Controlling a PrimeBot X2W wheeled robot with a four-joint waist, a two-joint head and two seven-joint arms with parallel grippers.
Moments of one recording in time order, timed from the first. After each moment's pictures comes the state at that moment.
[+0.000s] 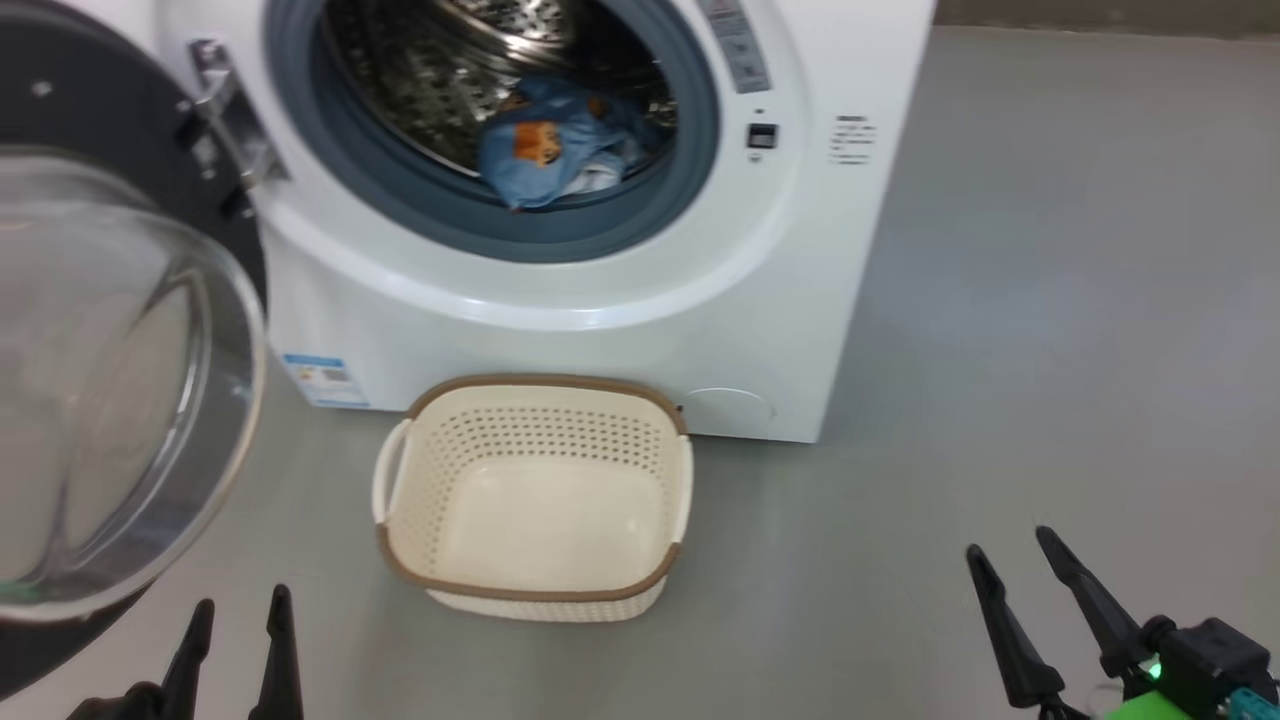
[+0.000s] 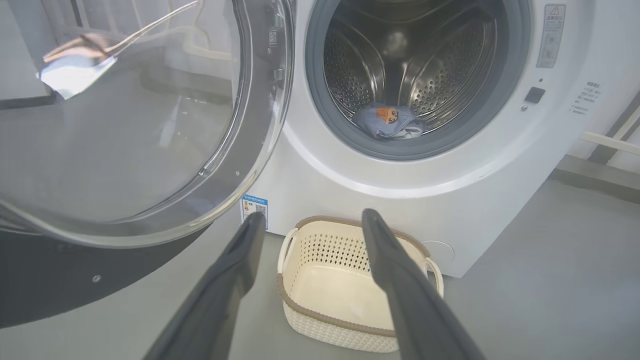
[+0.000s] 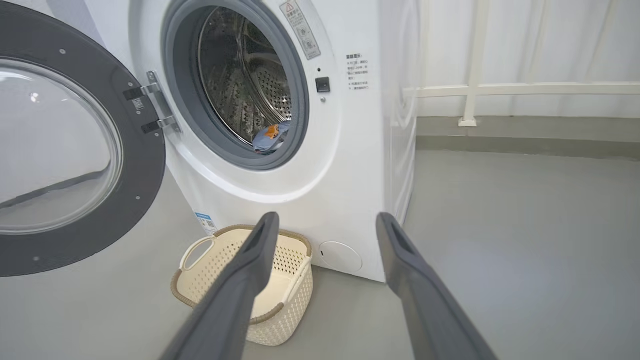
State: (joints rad) left arm 0.04 0.03 0.13 0.19 -0.26 -0.06 -0.26; right arm 0.09 -0.23 0.09 0.05 0.35 0.12 -0.26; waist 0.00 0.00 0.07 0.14
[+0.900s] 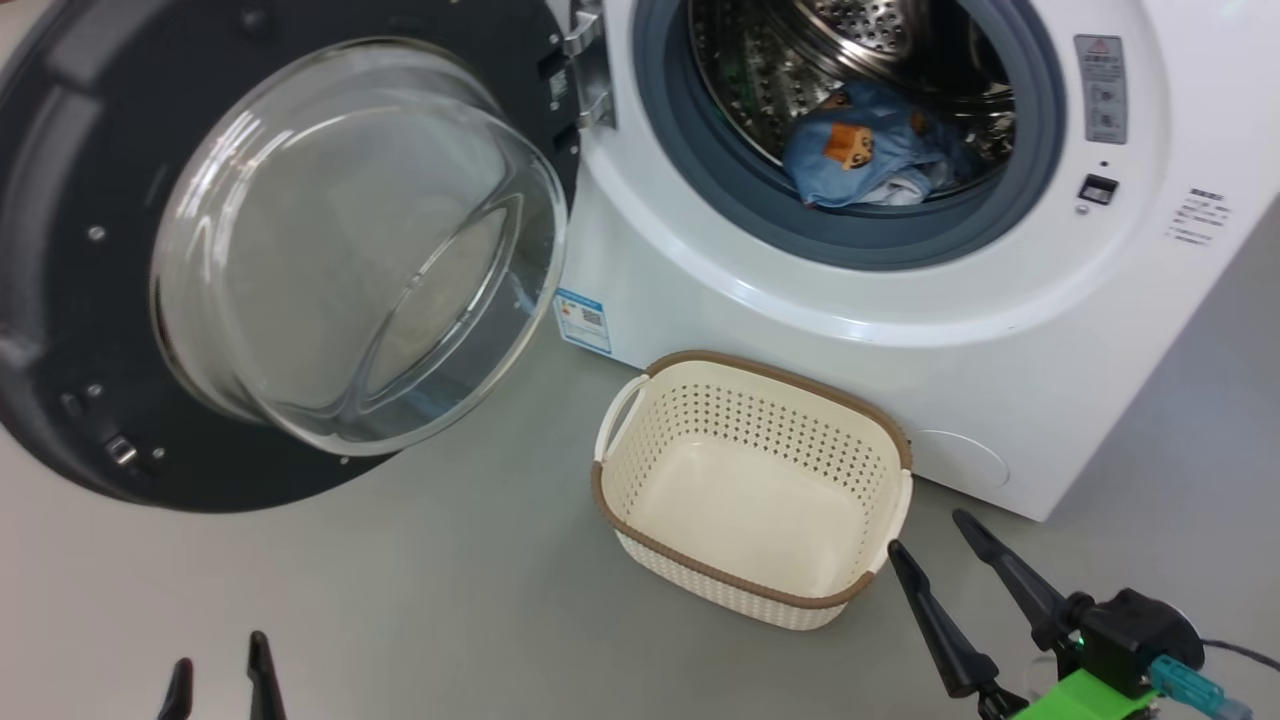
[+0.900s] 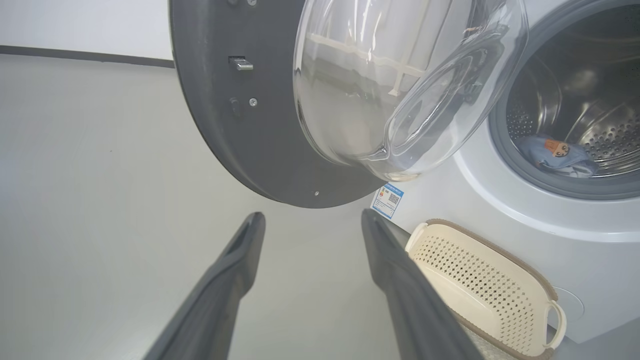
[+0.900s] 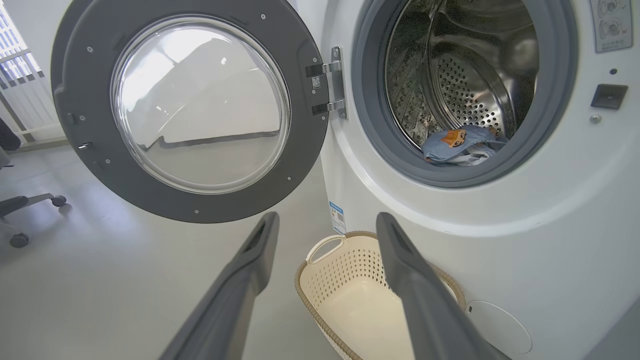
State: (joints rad) left arm 0.11 0.03 0.09 0.17 -0.36 0.01 -0.26; right arm 0.01 -0.28 0.25 0.08 0.36 0.12 -0.26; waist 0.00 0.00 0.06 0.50
